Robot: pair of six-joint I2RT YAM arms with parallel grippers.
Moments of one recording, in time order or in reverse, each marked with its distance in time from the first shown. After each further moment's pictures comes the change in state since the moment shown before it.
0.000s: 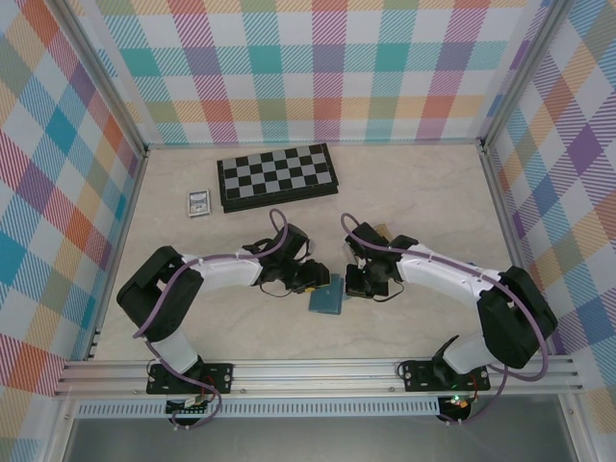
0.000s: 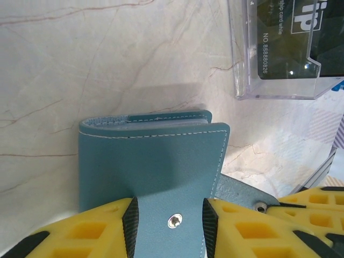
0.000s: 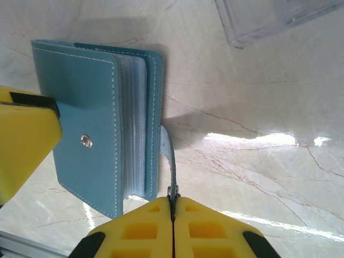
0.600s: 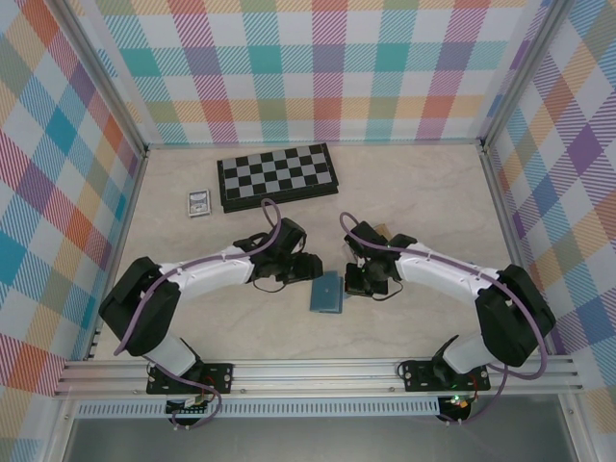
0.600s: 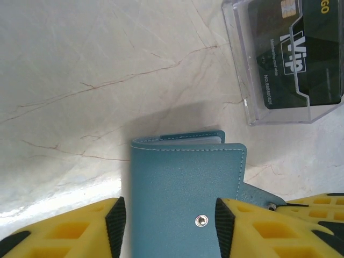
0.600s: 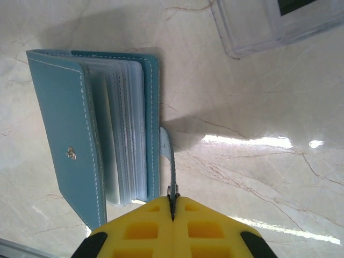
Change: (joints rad) left arm -0.006 -0.122 0.048 -0.191 -0.226 0.082; right arm 0.000 0.020 0.015 -0.002 0.024 -0.005
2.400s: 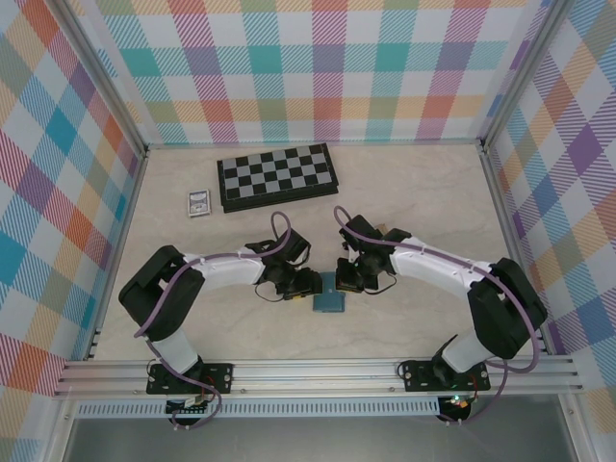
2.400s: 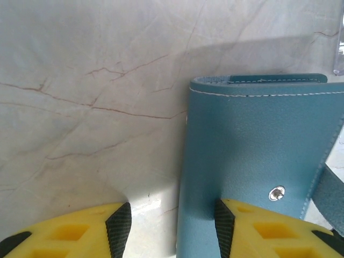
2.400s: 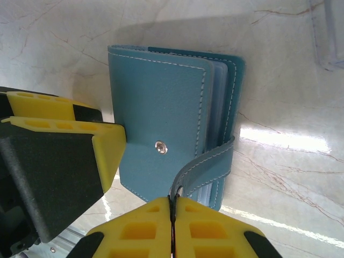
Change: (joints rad) left arm -0.010 0.142 -0.021 -0.017 0.135 0.008; right arm -0.001 0.056 0.056 0.048 -0.133 -0.017
